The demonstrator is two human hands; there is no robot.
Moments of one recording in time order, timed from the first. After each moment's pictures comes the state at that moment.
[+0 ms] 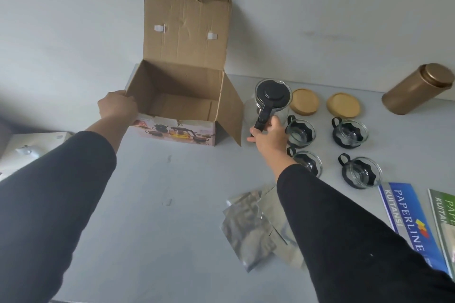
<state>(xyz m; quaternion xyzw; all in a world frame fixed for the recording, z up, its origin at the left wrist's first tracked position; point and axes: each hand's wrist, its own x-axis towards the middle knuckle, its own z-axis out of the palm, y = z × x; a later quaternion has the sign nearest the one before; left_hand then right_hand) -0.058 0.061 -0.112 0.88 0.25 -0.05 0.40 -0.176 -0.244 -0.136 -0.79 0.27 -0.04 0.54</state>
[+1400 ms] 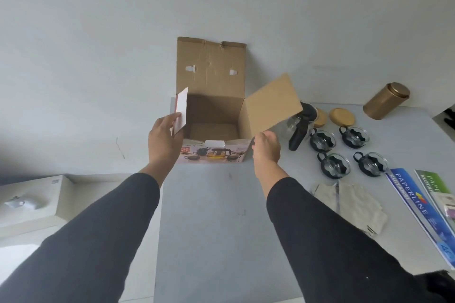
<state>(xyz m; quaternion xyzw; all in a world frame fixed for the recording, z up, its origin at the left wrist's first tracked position) -0.077 0.165 -0.106 0.89 -0.06 0.08 0.45 -0.160 -0.024 -0.074 -0.66 0.47 -0.17 0.57</state>
